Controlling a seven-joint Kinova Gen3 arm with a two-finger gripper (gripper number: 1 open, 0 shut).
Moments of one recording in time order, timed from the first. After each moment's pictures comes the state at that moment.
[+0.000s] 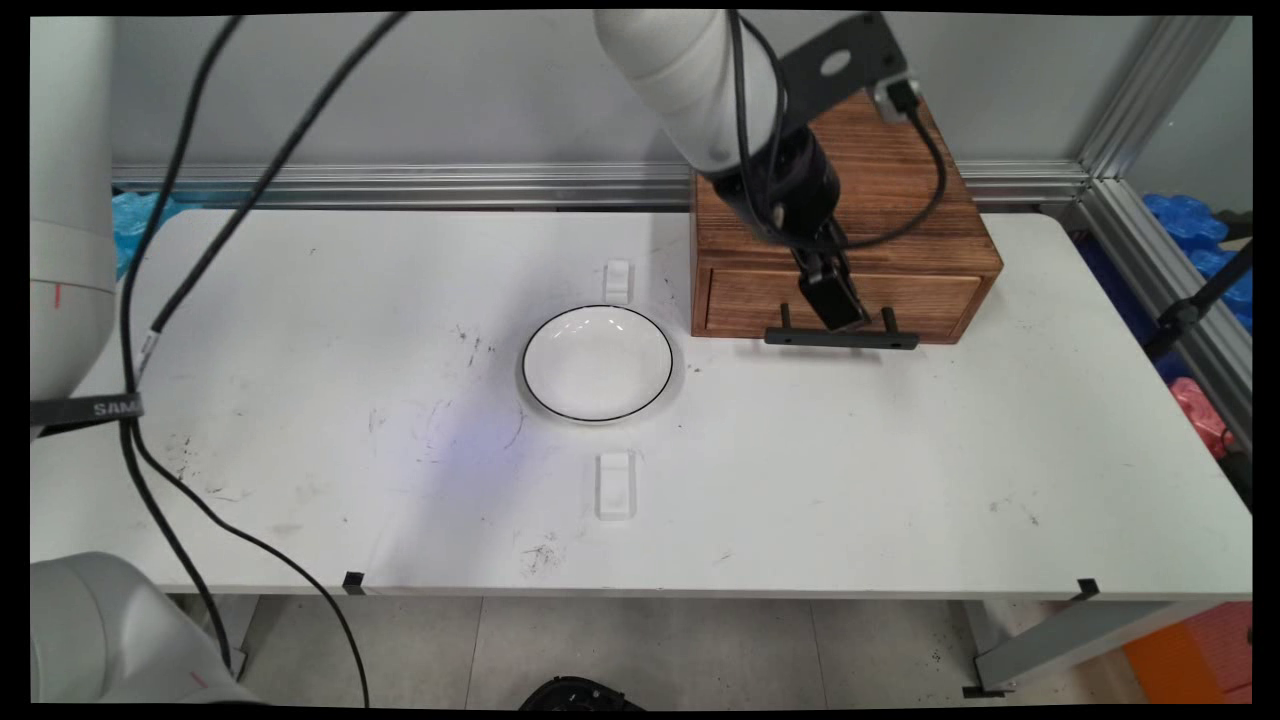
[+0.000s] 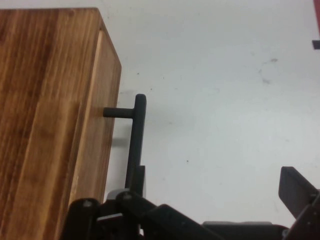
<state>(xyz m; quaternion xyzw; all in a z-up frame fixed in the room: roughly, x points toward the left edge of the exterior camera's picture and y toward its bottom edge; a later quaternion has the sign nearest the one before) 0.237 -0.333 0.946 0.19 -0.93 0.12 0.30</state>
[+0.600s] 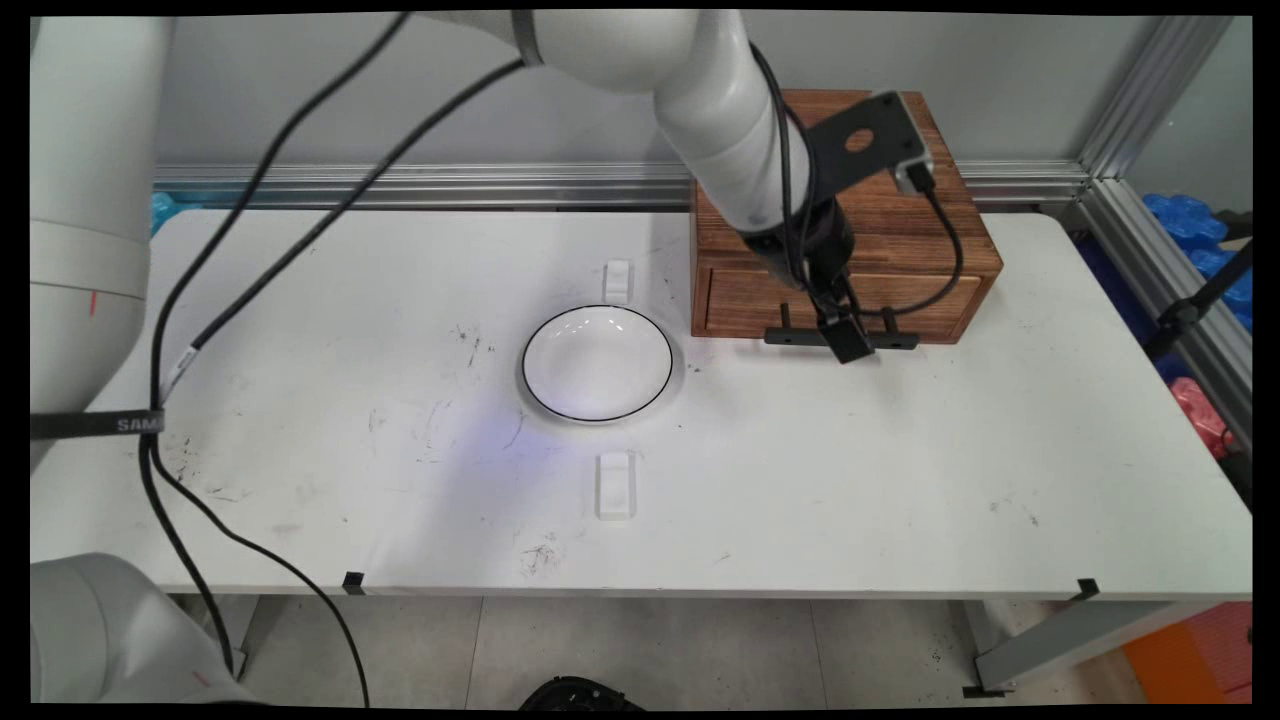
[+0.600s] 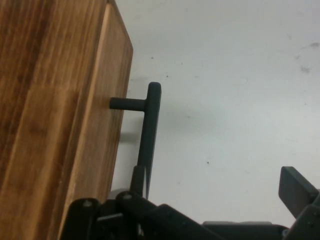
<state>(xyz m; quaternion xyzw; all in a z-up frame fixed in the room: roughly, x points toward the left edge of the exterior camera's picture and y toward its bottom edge) 0.208 -0.352 0.892 0.21 -0.93 0.13 0.27</state>
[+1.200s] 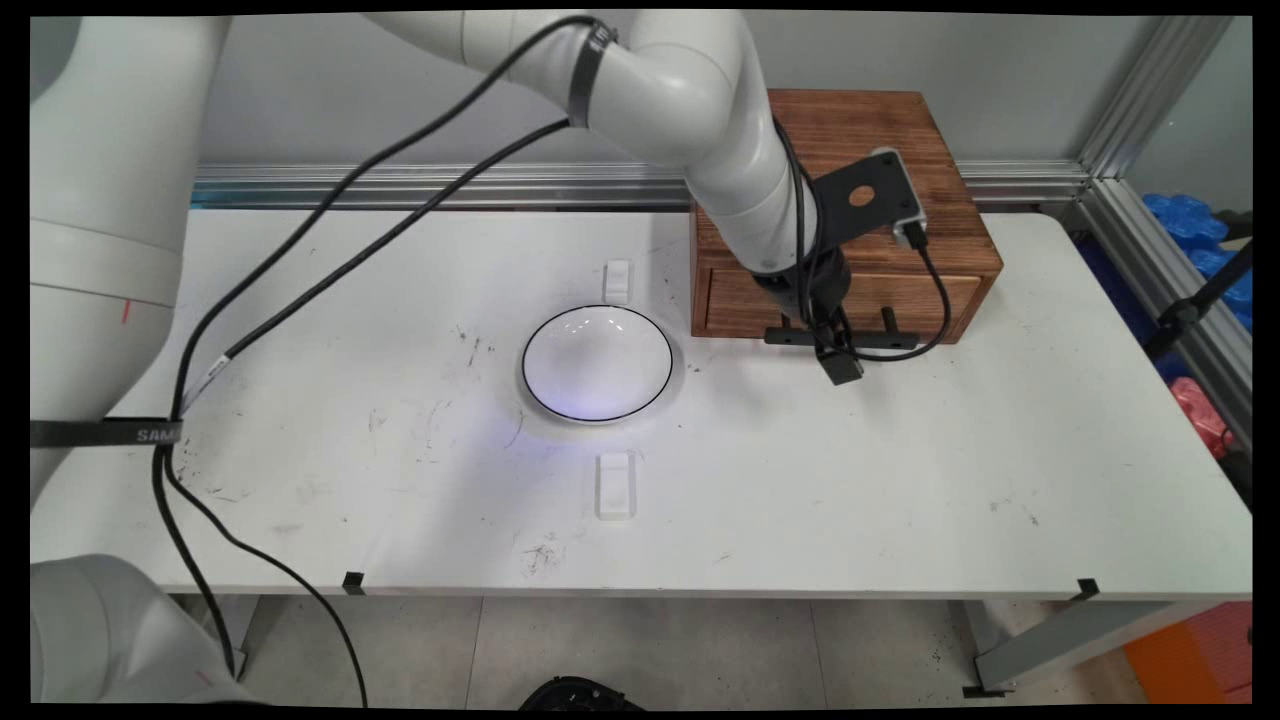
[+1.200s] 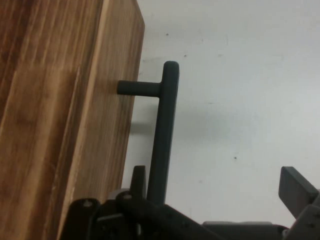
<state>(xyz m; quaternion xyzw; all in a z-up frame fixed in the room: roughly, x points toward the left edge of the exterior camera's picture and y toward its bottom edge) 0.194 -0.371 0.842 0.21 -0.93 0.15 0.25</state>
